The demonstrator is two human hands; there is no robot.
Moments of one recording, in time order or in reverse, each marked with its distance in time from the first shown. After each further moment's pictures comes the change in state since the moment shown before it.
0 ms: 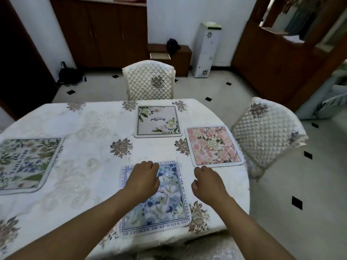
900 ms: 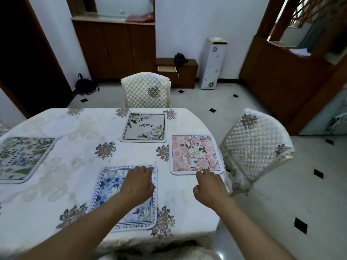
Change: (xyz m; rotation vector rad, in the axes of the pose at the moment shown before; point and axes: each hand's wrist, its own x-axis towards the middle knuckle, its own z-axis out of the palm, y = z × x) left_hand 0.035 0.144 -0.002 0.074 -0.075 -0.245; right_hand -0.029 0.154 -0.041 -0.036 0.048 -0.122
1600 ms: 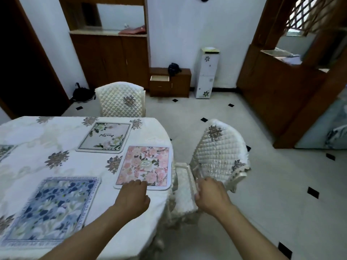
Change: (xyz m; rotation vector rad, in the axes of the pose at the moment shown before) left_hand 0.101 0.291 0.010 0.032 -0.016 -0.092; right_hand -0.016 0.315 -0.063 0.015 -0.050 -0.001
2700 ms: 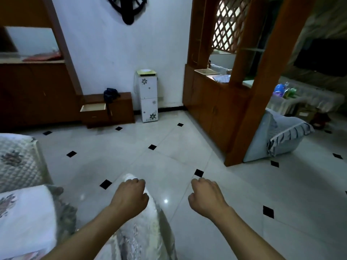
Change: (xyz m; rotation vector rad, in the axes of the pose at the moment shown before) left_hand 0.474 0.349 -0.041 -0.062 0.161 0.272; right_hand 0.230 0.456 -0.113 -0.035 0.128 0.178
